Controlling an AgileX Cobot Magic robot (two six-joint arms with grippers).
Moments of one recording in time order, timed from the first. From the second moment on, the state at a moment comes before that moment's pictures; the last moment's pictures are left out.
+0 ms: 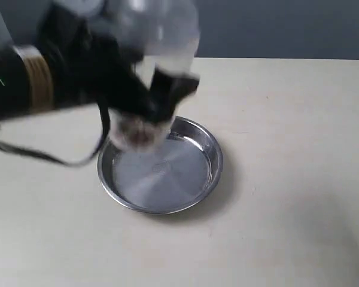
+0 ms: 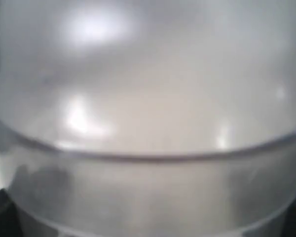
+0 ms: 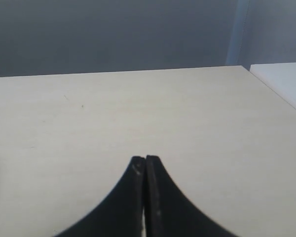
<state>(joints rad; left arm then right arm) -0.68 1.19 -0.81 0.88 0.01 -0.92 -0.13 0.00 0.00 0.06 0.32 -0.04</state>
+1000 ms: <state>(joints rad) -0.66 1.22 -0.75 0.85 -0.05 -0.83 -0.13 0.00 0.00 0.06 0.32 -0.04</state>
